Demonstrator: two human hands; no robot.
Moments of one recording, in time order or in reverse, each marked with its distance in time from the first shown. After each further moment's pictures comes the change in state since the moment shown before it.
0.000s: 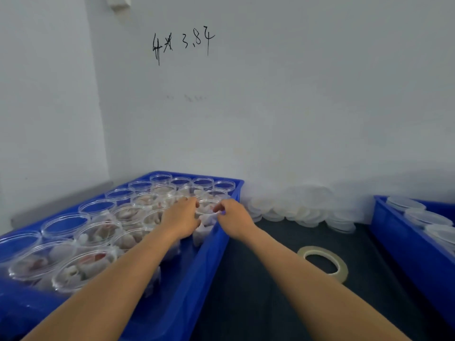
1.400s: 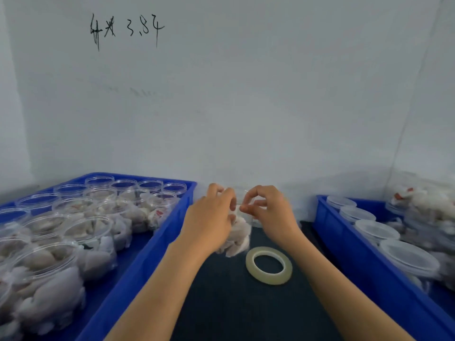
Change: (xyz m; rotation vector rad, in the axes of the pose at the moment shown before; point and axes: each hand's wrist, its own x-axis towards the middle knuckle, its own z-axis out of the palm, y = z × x) left_hand -0.035 0.164 0.001 -0.145 0.191 0.404; right_hand -0.080 0.068 -0.135 0.133 0.391 -0.043
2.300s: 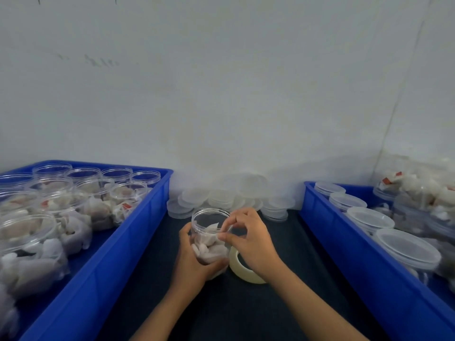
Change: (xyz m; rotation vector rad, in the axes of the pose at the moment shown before) left_hand -0.034 -0.048 0.169 -0.980 0.034 -0.369; right_hand -0.016 0.095 0.045 0.098 -0.057 0.076
